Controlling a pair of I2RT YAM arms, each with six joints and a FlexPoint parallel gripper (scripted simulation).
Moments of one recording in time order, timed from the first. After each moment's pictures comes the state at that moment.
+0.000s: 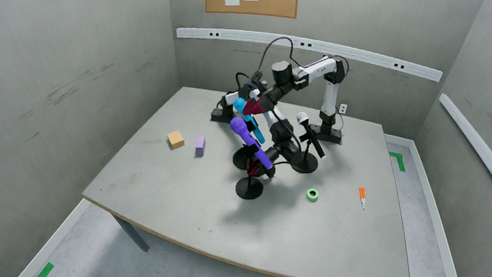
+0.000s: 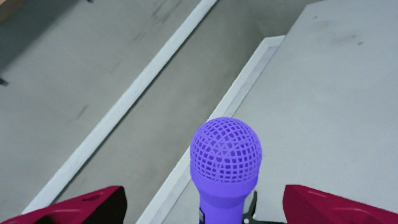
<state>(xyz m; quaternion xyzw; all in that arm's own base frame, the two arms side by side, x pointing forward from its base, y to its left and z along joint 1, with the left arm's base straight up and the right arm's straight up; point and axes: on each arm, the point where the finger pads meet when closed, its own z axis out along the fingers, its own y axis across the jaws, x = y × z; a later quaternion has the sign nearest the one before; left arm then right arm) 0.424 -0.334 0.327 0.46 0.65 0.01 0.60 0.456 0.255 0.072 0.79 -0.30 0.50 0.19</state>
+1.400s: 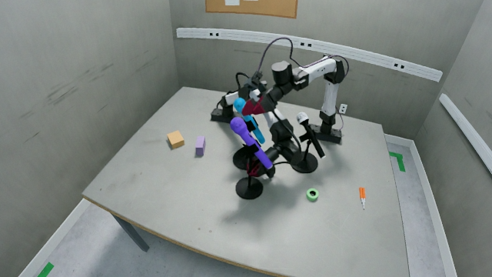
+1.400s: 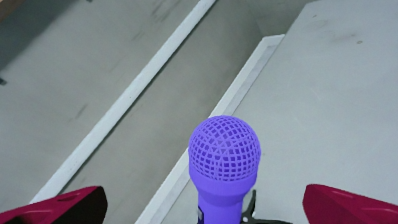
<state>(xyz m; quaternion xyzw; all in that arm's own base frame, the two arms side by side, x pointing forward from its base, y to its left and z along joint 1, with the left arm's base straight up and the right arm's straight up) 0.423 -0.334 0.325 0.46 0.65 0.01 0.60 0.456 0.255 0.072 0.79 -0.30 0.50 0.19</state>
